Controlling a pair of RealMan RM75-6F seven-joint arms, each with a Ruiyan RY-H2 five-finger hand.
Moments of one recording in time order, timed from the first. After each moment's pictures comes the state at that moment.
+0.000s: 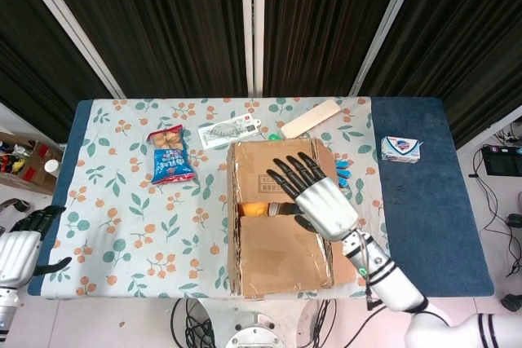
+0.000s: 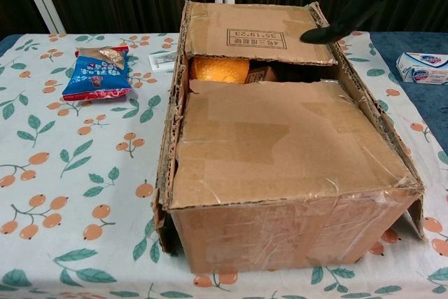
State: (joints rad) left arm -0.09 -1.09 0.01 -1.56 1.52 1.43 -0.08; right arm 0.68 -1.30 0.21 -2.08 -1.27 1.13 -0.69
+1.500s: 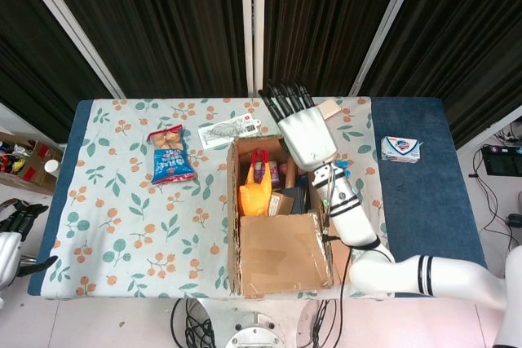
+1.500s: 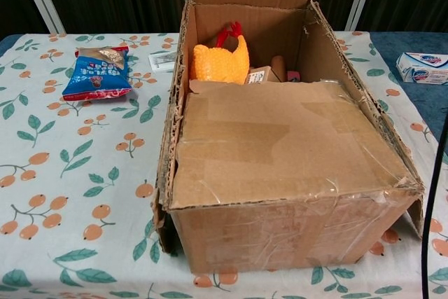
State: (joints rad) left arm -0.06 -1.11 0.00 -1.43 1.52 1.47 -0.21; right arm 0.97 -1.45 0.46 -1.71 -0.93 1.16 -0.85
